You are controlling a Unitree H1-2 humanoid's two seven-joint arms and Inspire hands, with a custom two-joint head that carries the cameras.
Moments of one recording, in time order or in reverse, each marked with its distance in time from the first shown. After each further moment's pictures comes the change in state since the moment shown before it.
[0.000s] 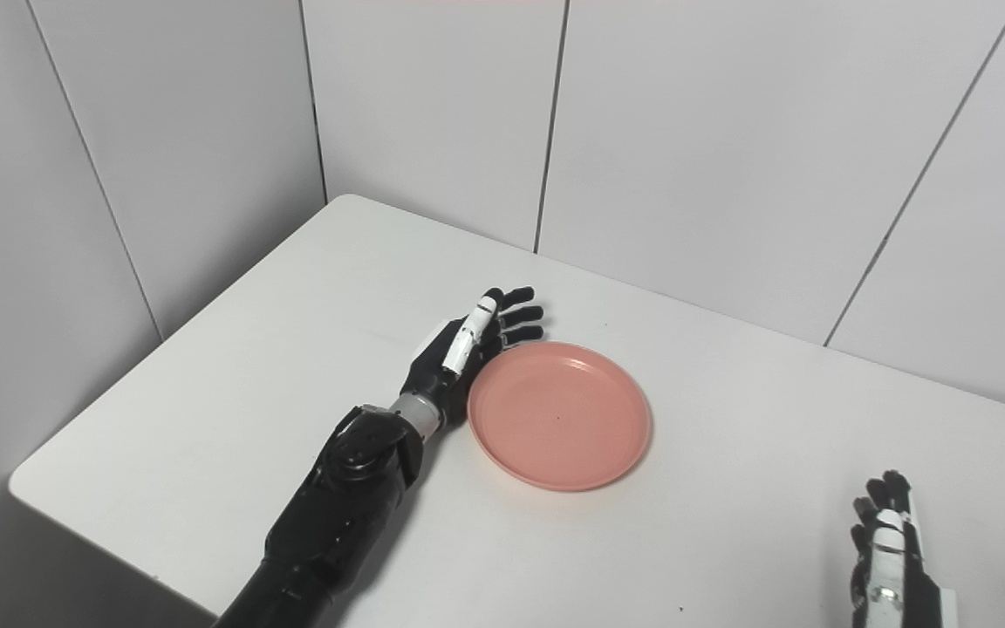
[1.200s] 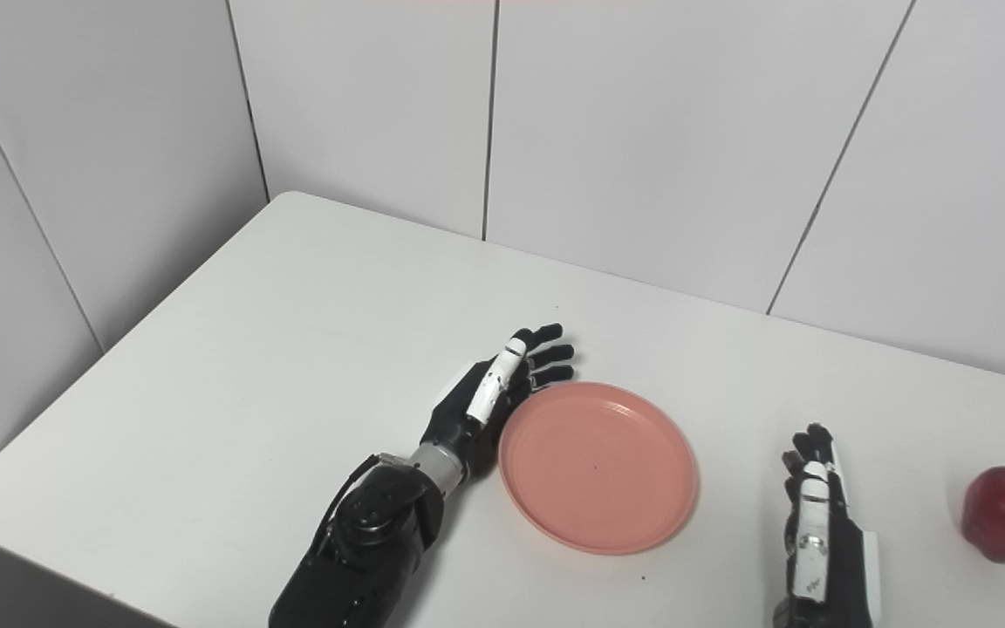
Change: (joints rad) left arm 0.114 -0.162 -0.125 -0.185 0.067 0.109 0.024; right arm 0.000 0.050 0.019 0.008 -0.030 -0.023 -0.025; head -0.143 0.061
